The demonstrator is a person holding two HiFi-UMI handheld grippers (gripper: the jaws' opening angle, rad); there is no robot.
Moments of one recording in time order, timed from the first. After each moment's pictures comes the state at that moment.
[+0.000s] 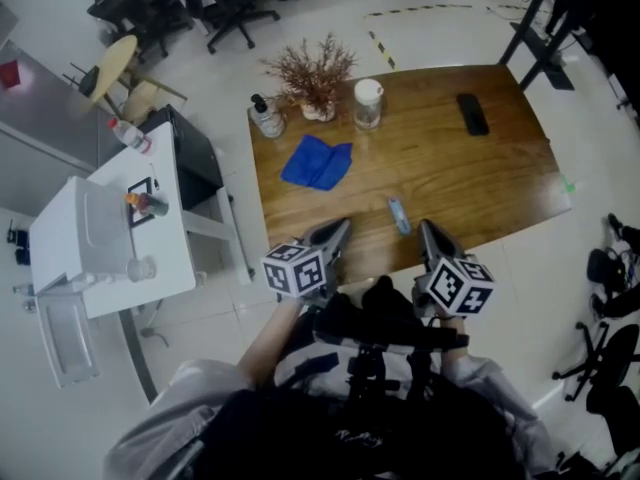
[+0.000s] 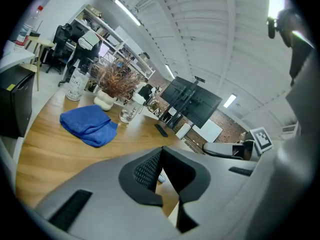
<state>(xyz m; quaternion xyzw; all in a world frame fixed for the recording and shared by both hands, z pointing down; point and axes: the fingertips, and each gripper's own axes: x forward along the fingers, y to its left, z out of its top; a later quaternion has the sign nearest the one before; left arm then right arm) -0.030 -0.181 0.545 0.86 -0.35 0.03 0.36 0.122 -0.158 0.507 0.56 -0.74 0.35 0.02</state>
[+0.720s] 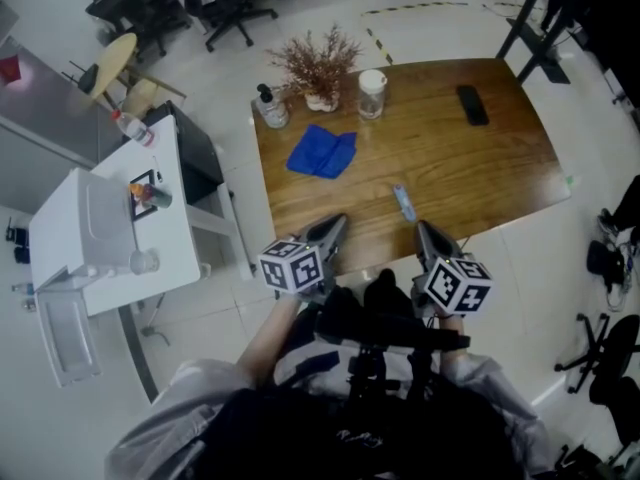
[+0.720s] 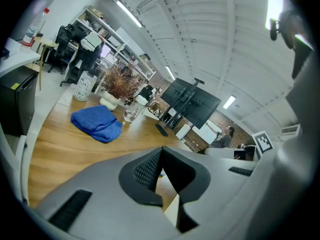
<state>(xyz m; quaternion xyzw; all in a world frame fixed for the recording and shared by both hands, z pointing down) -0.058 -0.159 0.546 0.86 -0.35 0.03 0.36 0.094 -0.125 0.514 0.56 -0.75 0.35 0.03</state>
